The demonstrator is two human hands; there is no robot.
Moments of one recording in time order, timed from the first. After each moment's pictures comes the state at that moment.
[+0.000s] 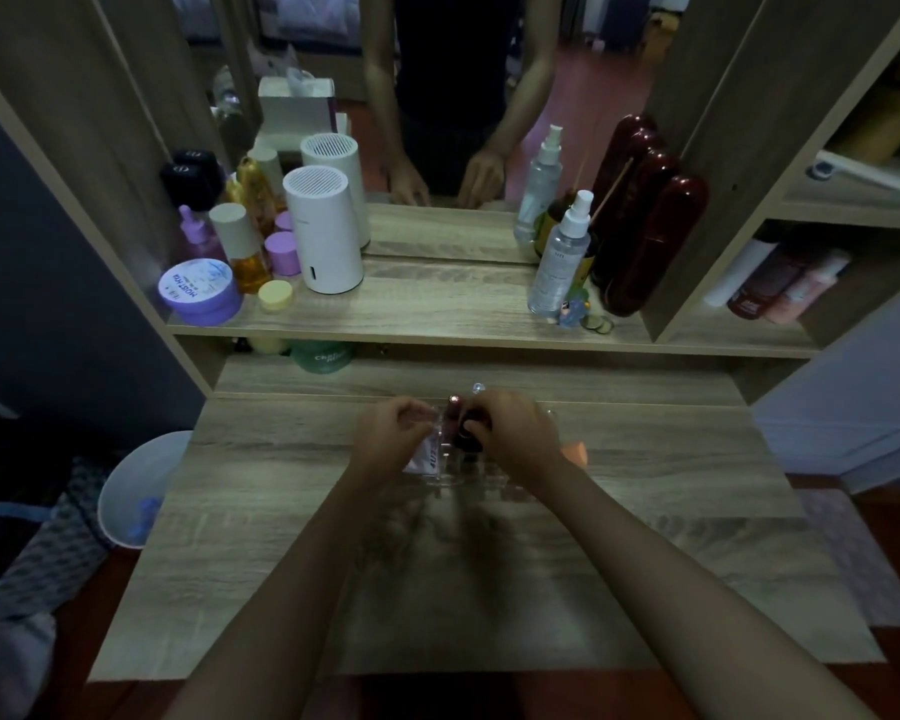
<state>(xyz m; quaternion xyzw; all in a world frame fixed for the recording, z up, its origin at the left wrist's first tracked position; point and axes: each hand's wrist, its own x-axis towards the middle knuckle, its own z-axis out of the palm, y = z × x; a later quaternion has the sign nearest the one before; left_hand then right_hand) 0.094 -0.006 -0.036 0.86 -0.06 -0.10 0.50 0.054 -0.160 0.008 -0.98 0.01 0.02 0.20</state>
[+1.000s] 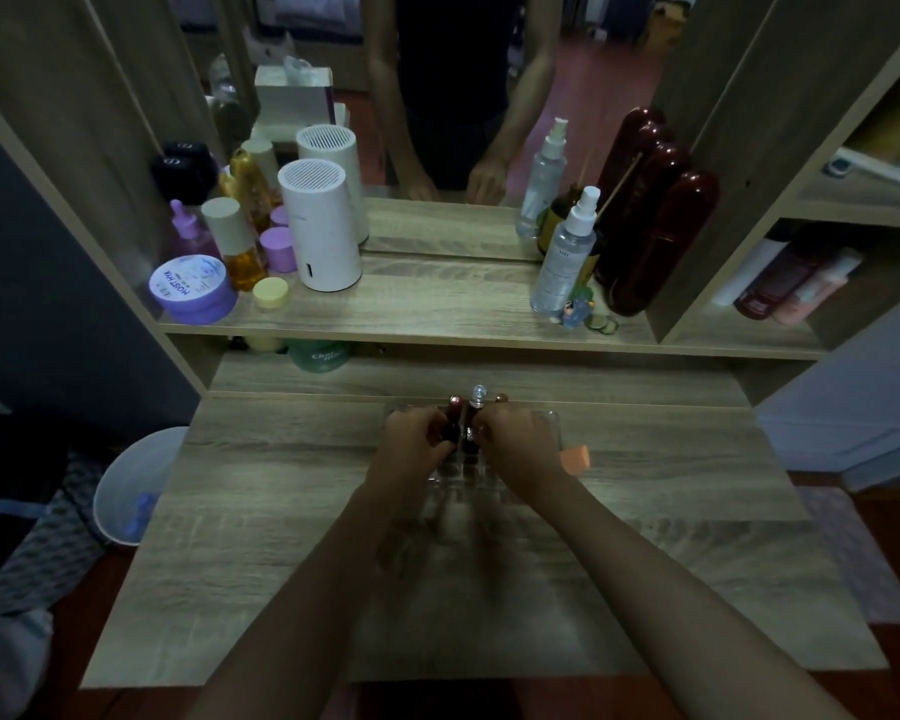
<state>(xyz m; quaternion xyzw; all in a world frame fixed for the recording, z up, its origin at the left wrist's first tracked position) 0.090 -0.027 -0.049 0.90 -0.14 -0.07 0.40 0.055 -0.161 -0.011 -0.99 0.04 0.02 0.13</state>
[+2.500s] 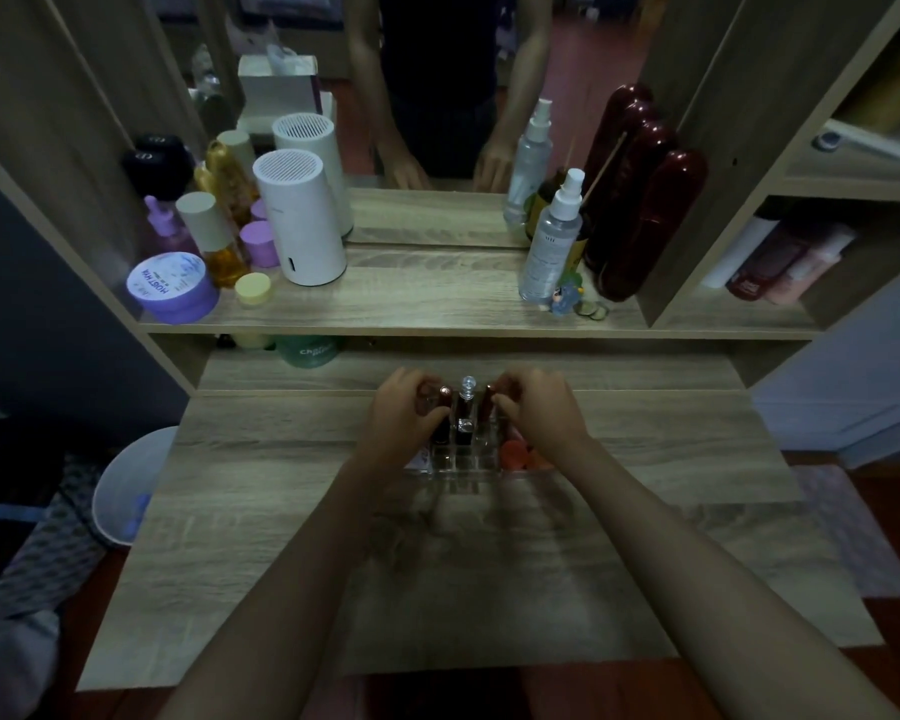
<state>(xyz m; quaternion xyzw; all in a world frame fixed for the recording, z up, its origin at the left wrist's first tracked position) 0.106 -0.030 -0.038 0.90 -0.16 -0.01 0.40 0.068 -0.201 -0.003 -0.96 0.10 0.00 0.26</state>
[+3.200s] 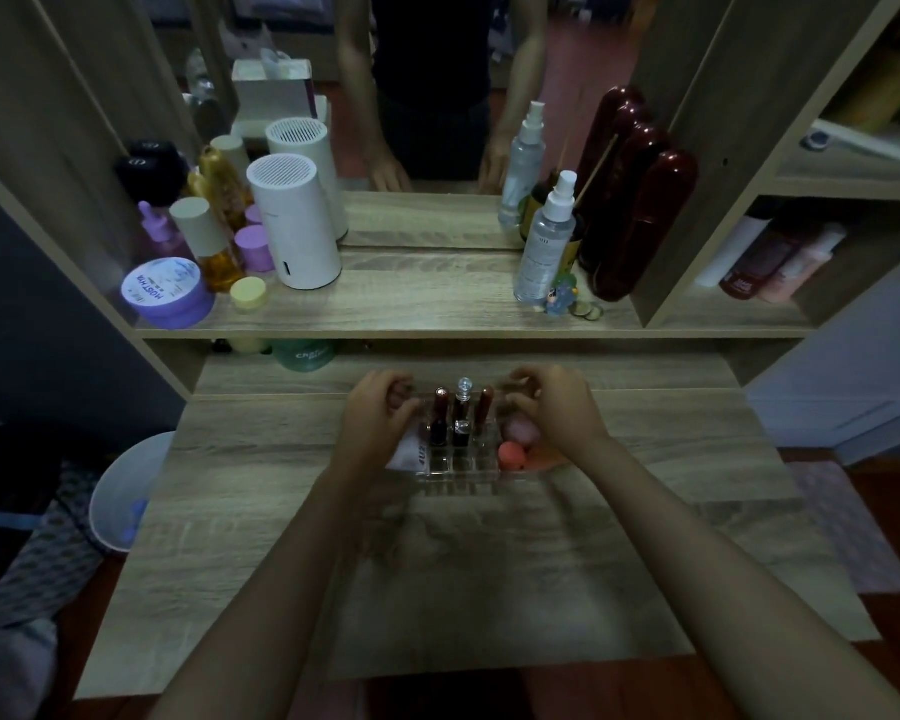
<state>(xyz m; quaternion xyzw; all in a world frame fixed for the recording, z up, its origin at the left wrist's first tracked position) 0.109 -0.010 -0.035 0.90 -0.14 0.03 0.42 0.065 -0.223 -0.005 -0.96 0.11 -0.03 0.27</state>
